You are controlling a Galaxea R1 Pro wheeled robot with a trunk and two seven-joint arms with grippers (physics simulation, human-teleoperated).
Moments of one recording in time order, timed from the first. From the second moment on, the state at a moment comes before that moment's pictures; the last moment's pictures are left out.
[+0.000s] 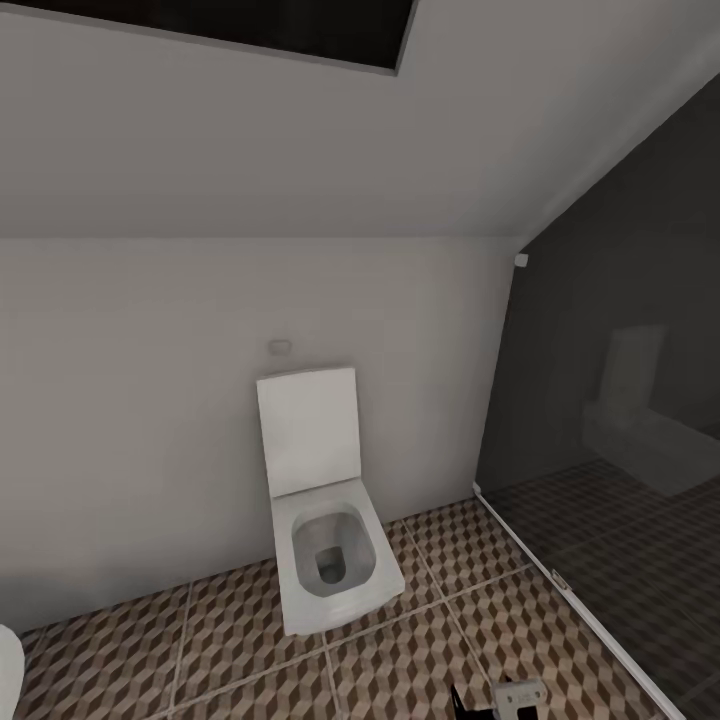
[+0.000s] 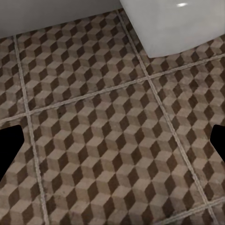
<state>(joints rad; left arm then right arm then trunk) 0.01 0.02 0.01 -0.77 0.01 -0.09 -0.01 0.00 0.03 0.02 -0.86 0.10 -0.21 0.00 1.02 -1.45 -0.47</state>
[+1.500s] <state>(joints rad) 0.01 -0.01 0.00 -0.70 0.00 -0.09 -0.01 0.00 0.03 0.02 -0.81 0.10 -0.24 0.00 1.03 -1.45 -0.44</state>
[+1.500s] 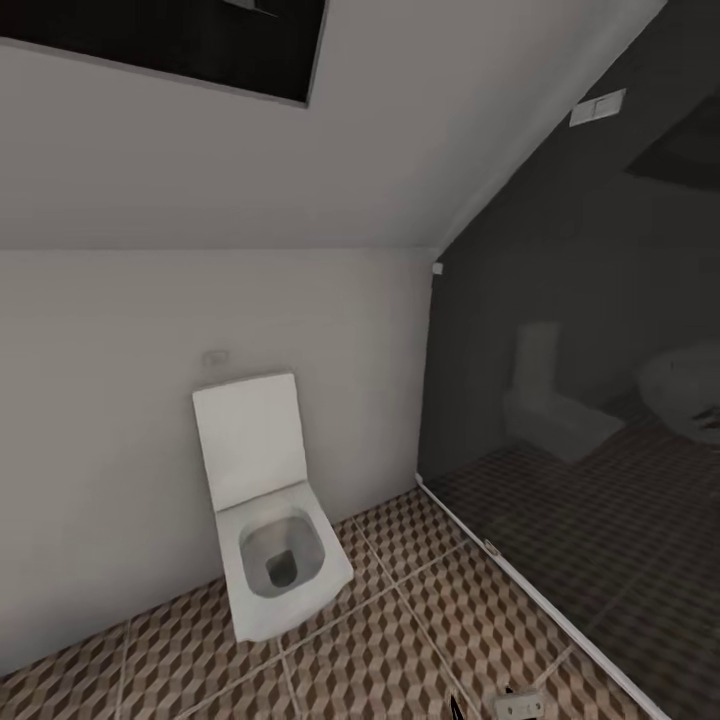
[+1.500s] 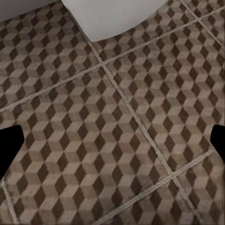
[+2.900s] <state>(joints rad) 0.01 -0.02 0.00 -0.68 0.00 -0.09 -0.01 0.00 0.03 0.02 -0.81 0.11 -0.24 0.00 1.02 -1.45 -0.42</state>
